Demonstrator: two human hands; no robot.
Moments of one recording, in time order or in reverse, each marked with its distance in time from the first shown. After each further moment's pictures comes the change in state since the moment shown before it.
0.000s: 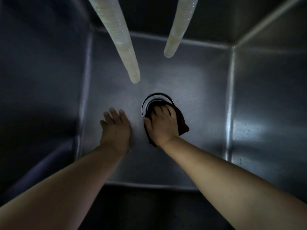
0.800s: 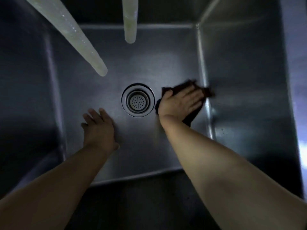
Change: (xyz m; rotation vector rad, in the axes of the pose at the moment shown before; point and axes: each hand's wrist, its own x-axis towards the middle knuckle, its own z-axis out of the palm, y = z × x) left_hand -0.005 -0.001 0.000 -0.022 0.023 0.038; right_hand -0.002 0.052 -0.015 0.224 0.162 1.175
